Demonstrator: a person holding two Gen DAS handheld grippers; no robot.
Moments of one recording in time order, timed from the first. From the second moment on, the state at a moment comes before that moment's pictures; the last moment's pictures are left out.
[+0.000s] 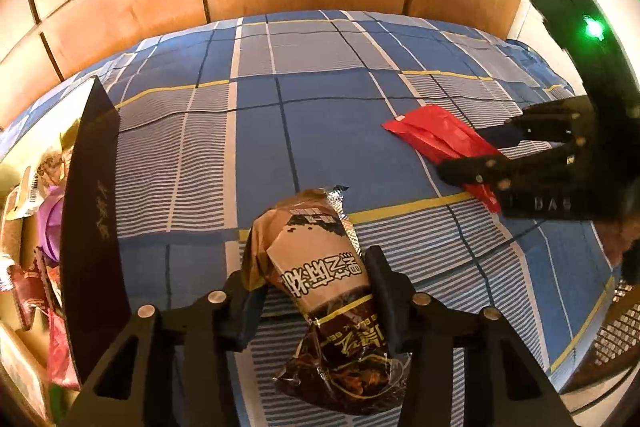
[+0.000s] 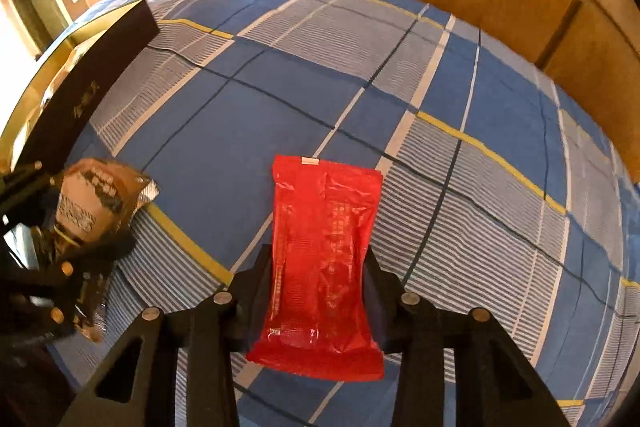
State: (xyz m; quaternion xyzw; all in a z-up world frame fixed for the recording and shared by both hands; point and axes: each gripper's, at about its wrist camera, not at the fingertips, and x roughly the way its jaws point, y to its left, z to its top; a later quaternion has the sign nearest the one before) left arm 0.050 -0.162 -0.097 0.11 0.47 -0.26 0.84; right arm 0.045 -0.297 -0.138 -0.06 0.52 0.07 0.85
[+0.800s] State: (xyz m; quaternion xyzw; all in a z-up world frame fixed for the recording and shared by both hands) left arm 0.026 -0.118 -0.033 0.07 0.43 -0.25 0.87; right arm 0.037 -0.287 -0.142 -0.10 0.48 0.07 0.87
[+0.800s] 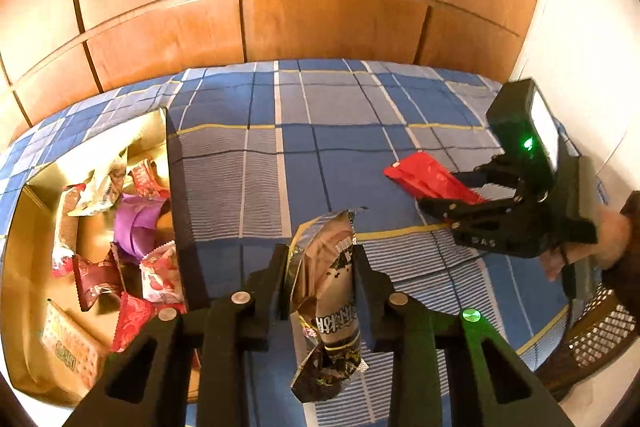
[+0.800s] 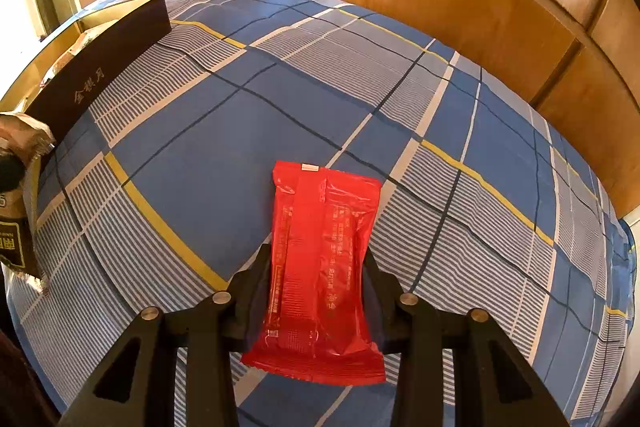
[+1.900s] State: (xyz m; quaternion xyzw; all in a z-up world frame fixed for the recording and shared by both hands) left arm 0.019 -0.170 -0.076 0.22 0.48 -0.35 0.77; right arm 0.046 -0.286 -0.143 -0.10 0.50 0.06 0.86
